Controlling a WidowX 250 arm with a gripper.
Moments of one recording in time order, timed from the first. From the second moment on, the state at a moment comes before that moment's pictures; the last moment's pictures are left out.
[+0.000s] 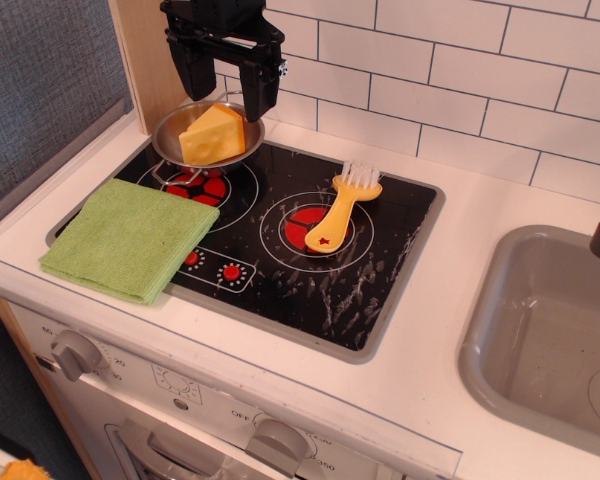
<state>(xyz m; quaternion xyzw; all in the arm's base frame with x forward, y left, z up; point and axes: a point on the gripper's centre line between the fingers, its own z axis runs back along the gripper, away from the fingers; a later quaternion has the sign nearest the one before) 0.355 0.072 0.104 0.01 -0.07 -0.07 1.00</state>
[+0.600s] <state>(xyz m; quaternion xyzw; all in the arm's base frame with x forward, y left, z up) 0.353 0.063 0.089 0.00 -0.05 -0.07 1.00</state>
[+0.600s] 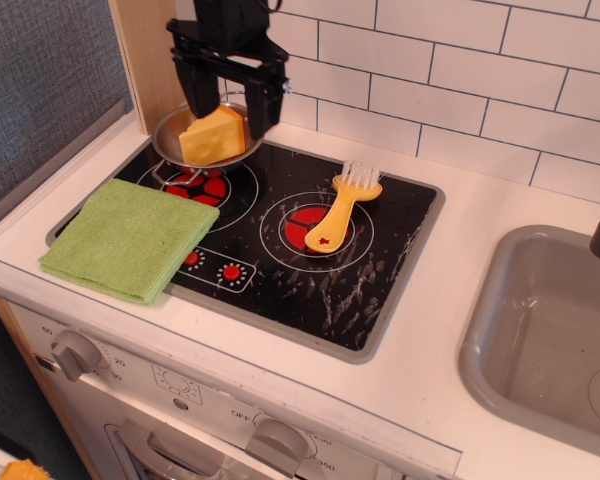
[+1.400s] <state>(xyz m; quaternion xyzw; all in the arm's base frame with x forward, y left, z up) 0.384 -0.031 0.030 -0.02 -0.01 -0.06 1.00</state>
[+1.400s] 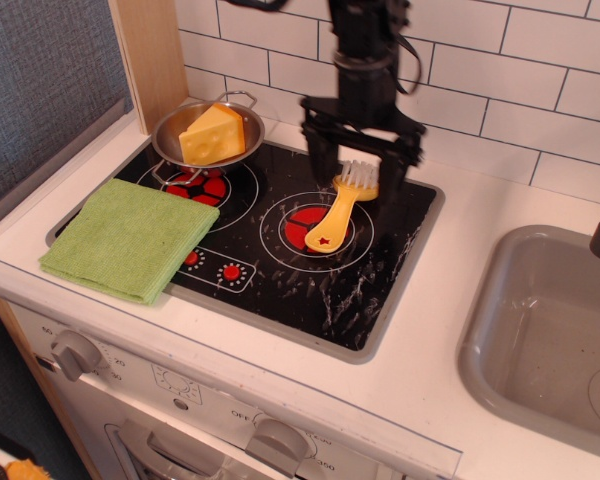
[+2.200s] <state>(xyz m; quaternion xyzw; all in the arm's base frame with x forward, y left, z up) 0.375 -0.034 0.013 0.08 0.01 -0.06 0.99</state>
